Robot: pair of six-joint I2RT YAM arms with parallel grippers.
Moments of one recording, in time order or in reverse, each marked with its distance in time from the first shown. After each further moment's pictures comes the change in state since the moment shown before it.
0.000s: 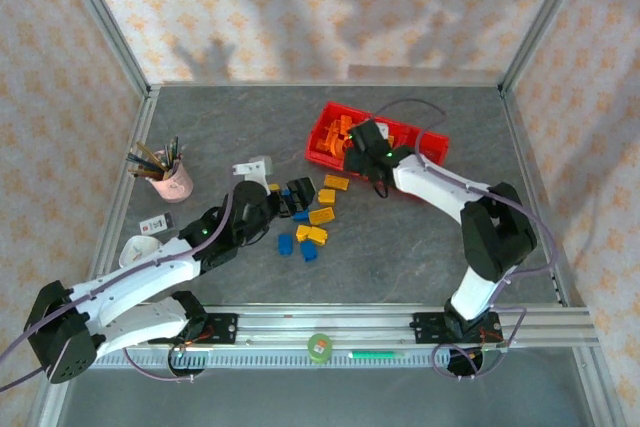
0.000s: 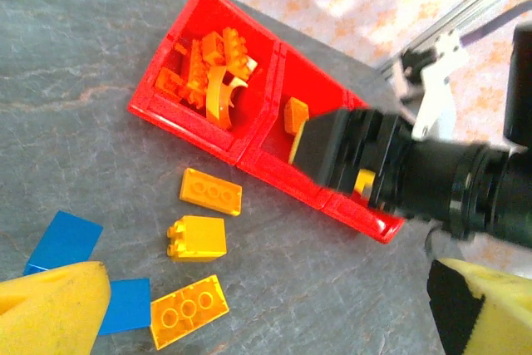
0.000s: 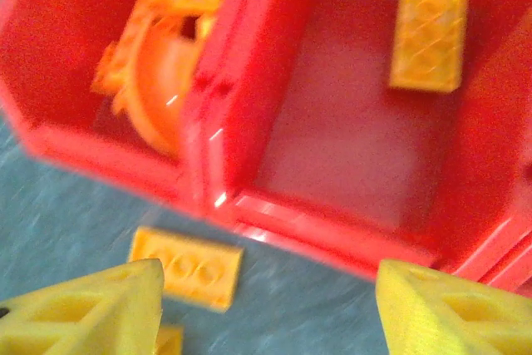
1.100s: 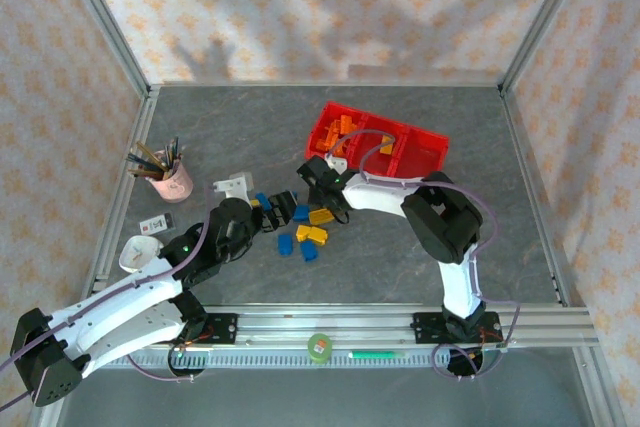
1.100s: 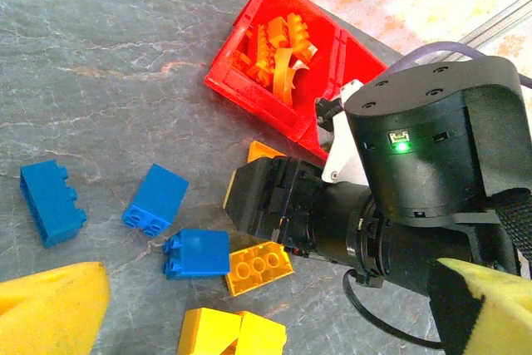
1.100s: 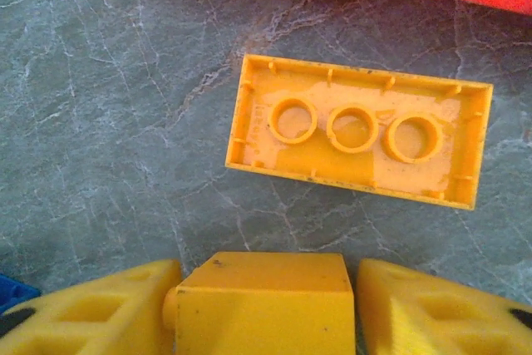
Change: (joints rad) left arm 0.000 -0.176 -0.105 -0.151 -0.056 -0.035; right arm 0.208 0.290 0.083 0.027 0.031 0.246
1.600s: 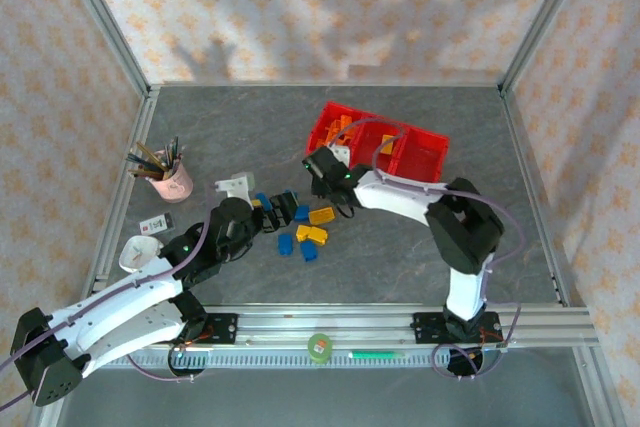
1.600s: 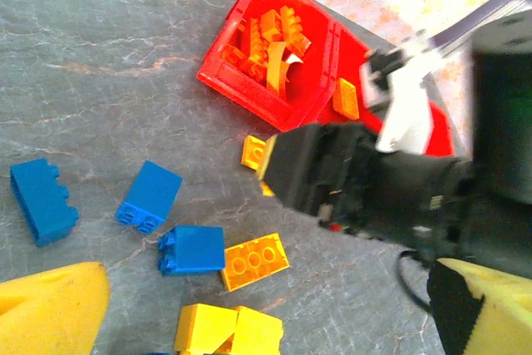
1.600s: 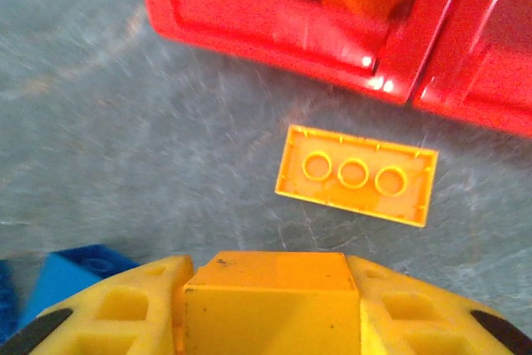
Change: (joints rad) left arm 0.000 0.011 0.009 0.001 0.028 0.016; right arm -0.013 -0.167 -0.025 0.013 0.011 -0.064
